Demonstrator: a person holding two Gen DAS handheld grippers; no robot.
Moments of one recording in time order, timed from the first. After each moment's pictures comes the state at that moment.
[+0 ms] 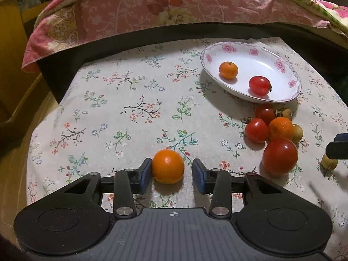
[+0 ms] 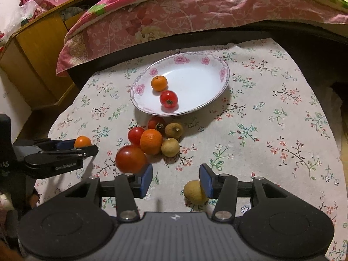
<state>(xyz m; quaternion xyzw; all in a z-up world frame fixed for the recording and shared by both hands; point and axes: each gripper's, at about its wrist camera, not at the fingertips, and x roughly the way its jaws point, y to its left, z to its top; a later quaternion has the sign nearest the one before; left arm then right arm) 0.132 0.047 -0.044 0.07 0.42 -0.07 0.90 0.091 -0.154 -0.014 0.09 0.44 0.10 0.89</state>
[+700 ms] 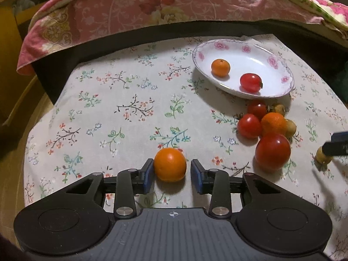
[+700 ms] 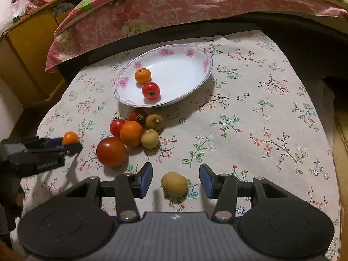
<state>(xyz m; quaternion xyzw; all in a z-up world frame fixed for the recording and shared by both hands) 0.129 0.045 -0.044 0.07 0.43 -0.09 0.90 0.090 -0.170 -0.023 0.08 0.46 0.09 0.88</state>
